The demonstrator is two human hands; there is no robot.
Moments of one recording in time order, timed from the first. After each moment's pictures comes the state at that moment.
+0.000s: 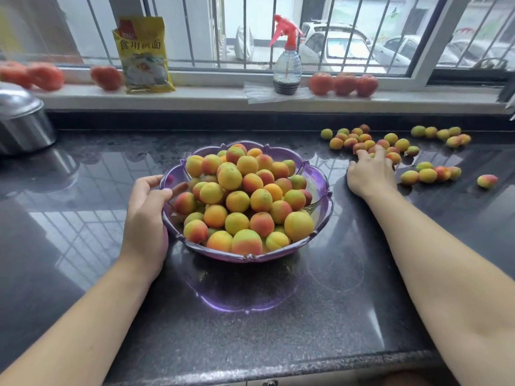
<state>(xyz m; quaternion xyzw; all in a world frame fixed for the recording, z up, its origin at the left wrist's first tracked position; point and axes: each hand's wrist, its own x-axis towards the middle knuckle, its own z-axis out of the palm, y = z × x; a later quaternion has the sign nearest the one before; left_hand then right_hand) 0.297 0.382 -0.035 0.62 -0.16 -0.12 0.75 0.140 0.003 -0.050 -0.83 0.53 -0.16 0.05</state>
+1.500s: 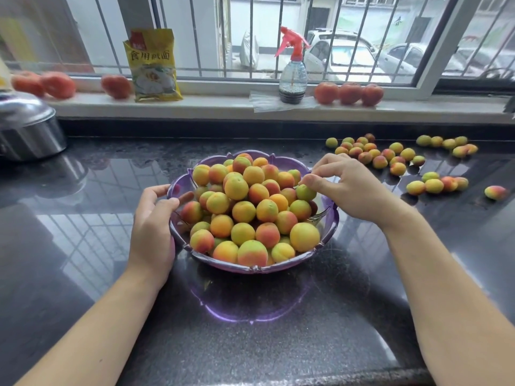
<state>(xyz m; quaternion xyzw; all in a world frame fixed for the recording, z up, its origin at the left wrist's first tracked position) 0.294 0.383 -0.030 0.64 -0.17 -0.11 0.75 0.132 0.123 0.019 -0.92 0.19 -0.20 0.28</state>
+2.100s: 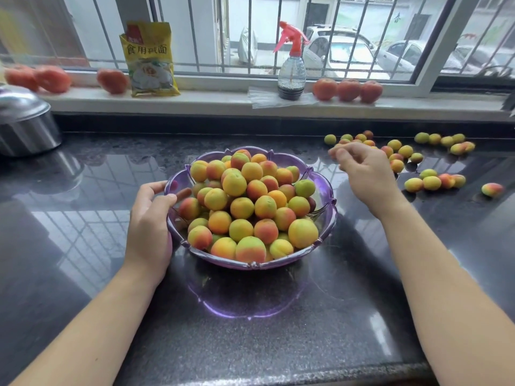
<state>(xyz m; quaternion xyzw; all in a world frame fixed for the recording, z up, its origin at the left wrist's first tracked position) 0.299 0.383 -0.036 0.62 -0.17 -0.11 0.76 0.133 0.083 -0.005 -0.82 0.27 -0.38 0.34</state>
